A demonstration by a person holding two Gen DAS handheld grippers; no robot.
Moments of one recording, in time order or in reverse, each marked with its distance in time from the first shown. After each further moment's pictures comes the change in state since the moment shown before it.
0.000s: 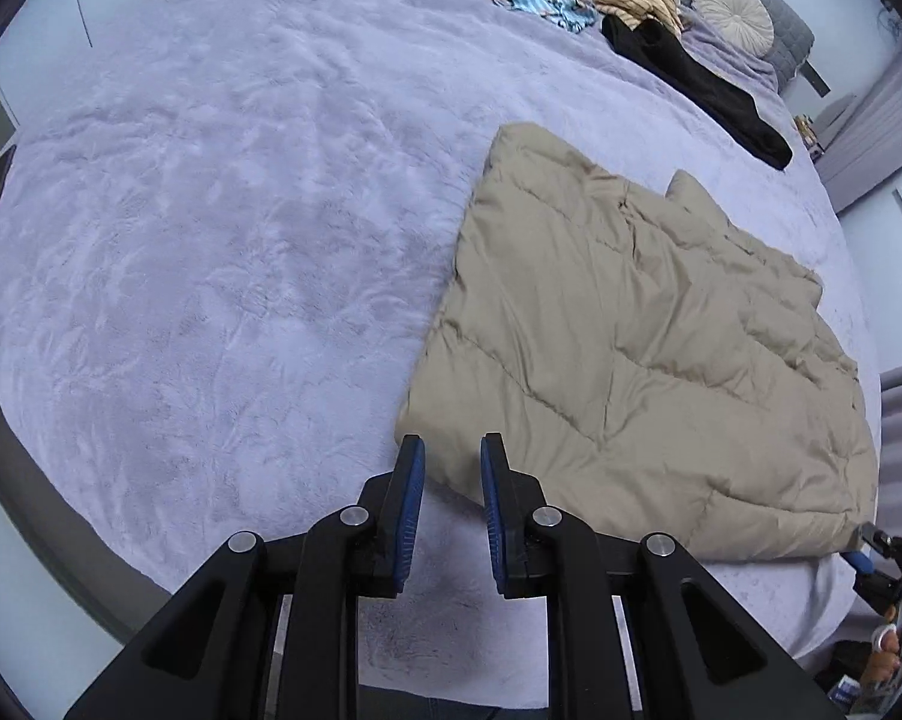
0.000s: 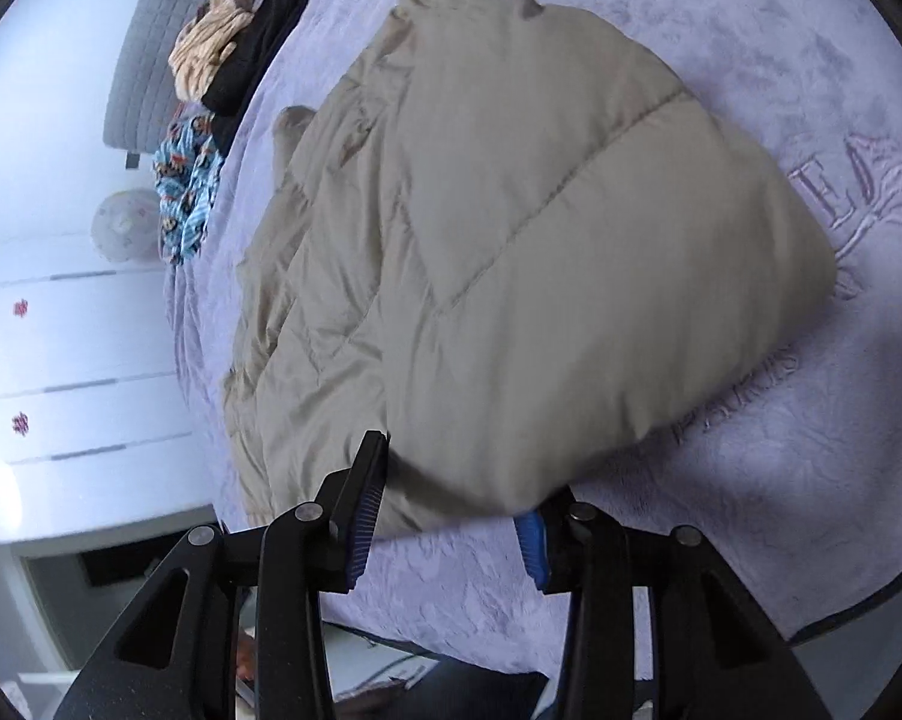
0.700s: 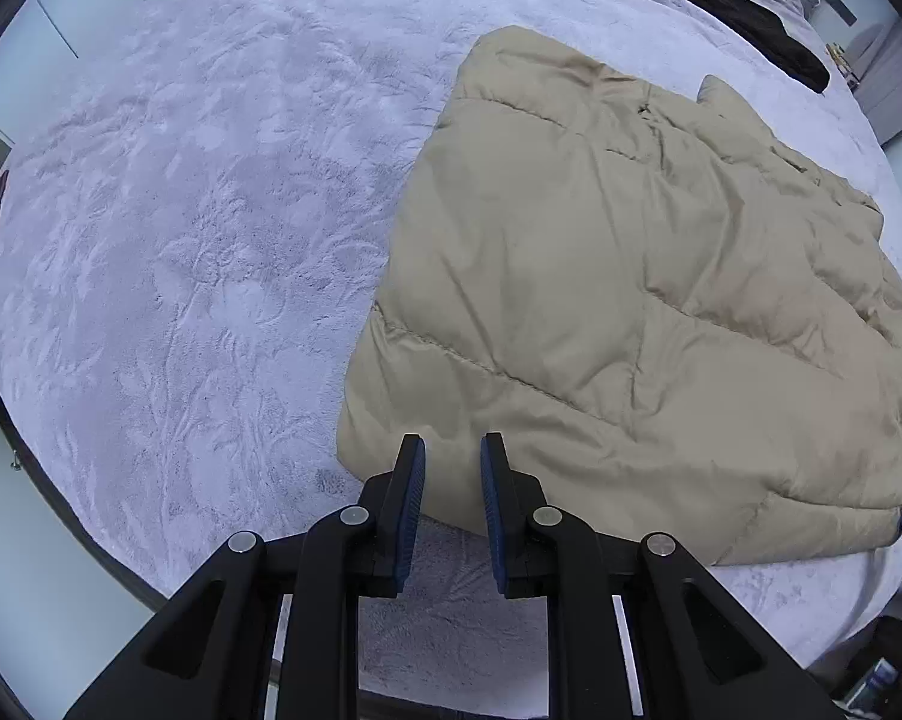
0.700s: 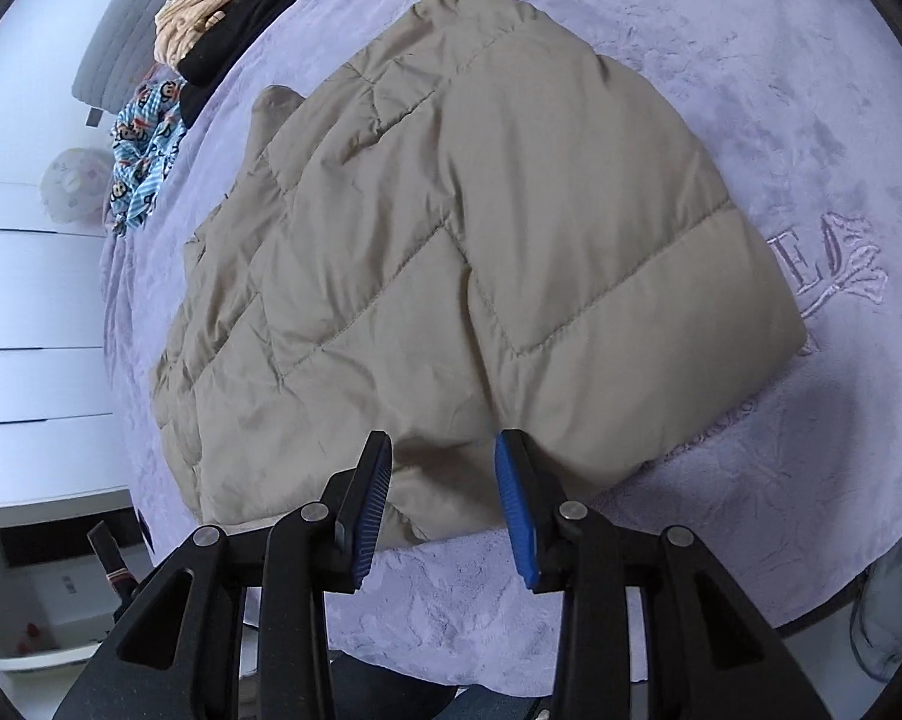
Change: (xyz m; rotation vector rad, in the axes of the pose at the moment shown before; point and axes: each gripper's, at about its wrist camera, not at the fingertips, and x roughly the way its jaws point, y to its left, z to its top) left arm 0.045 -0.041 0.000 0.084 0.139 0.149; right arm 0.000 0.024 -0.010 -0.081 -0.027 -0.208
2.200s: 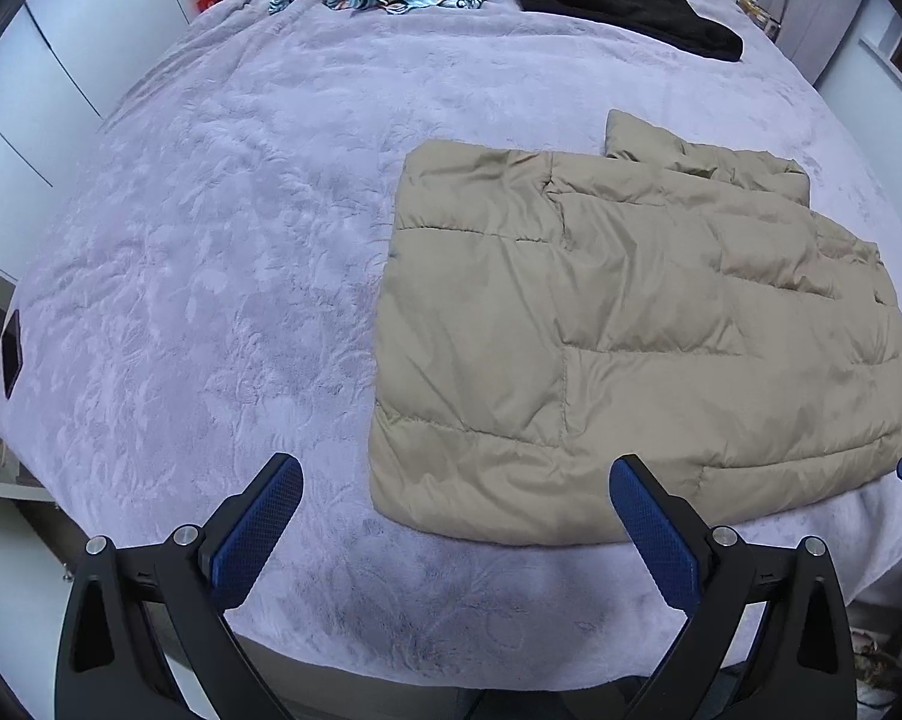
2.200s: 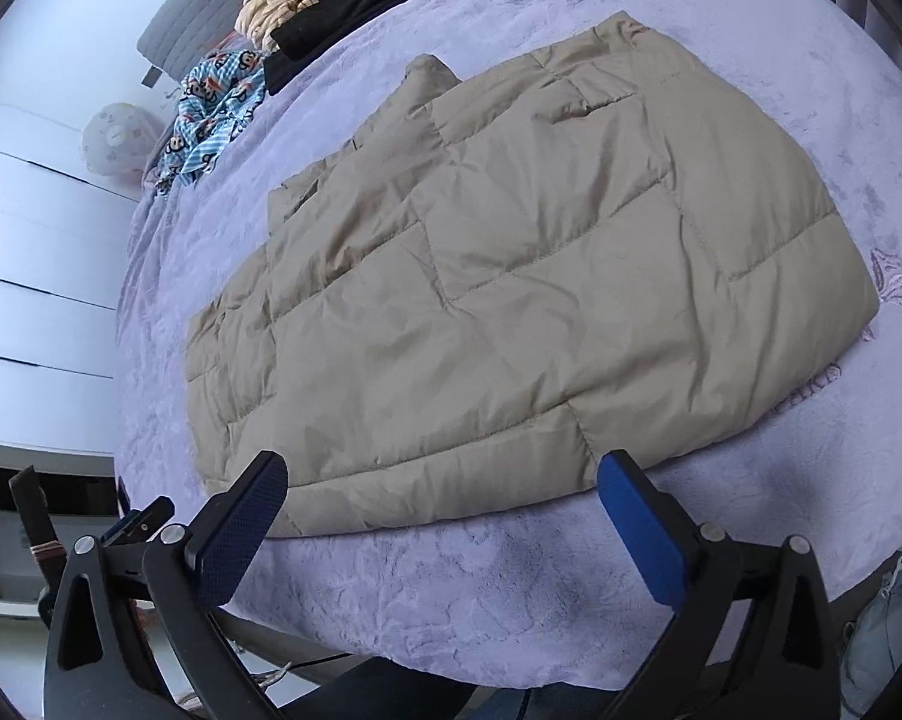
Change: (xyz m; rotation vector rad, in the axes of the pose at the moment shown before) left arm -0.064 -0.020 0.014 0.228 -0.103 0.020; right arm 0.018 0.101 -0.064 -0.151 -0.116 -0.026
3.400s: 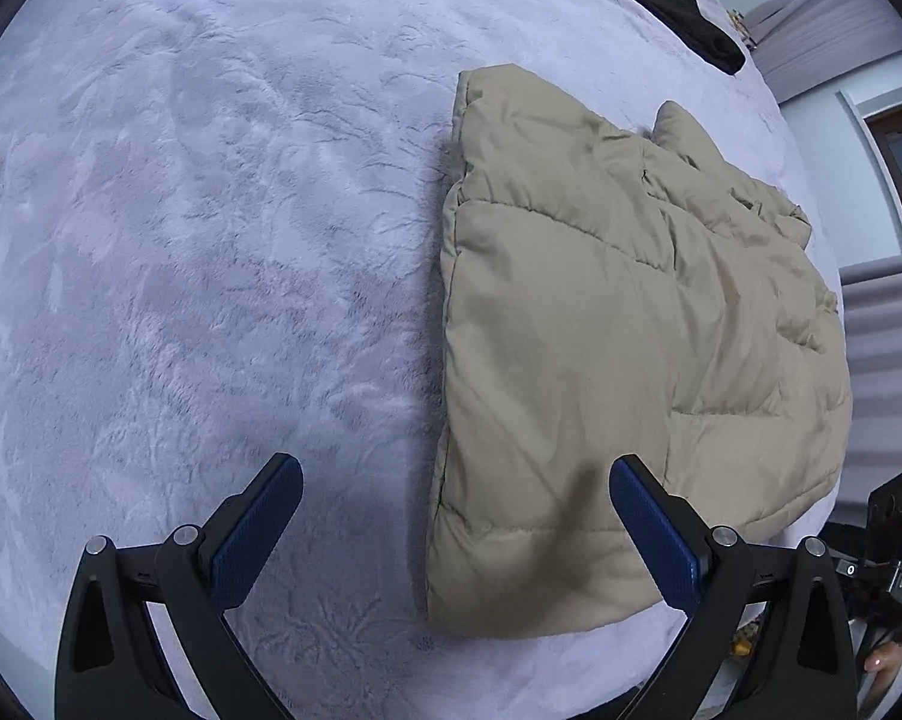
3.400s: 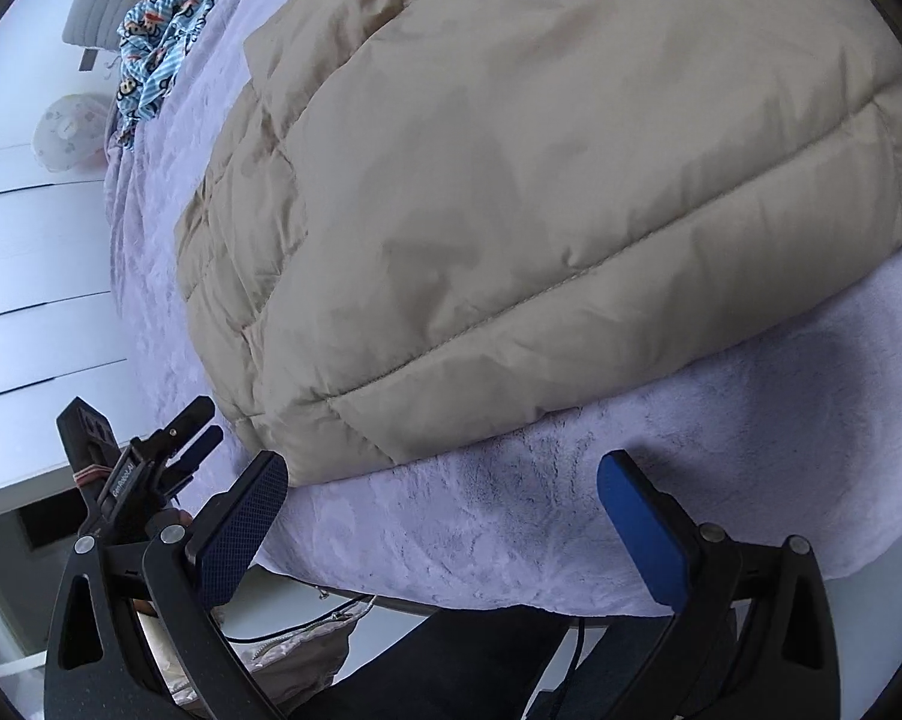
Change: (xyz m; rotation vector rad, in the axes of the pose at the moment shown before) left arm 0.108 0.088 0.045 -0.080 0.176 -0.390; right arm 0.095 0.056 -0.059 0.191 0.293 0.064
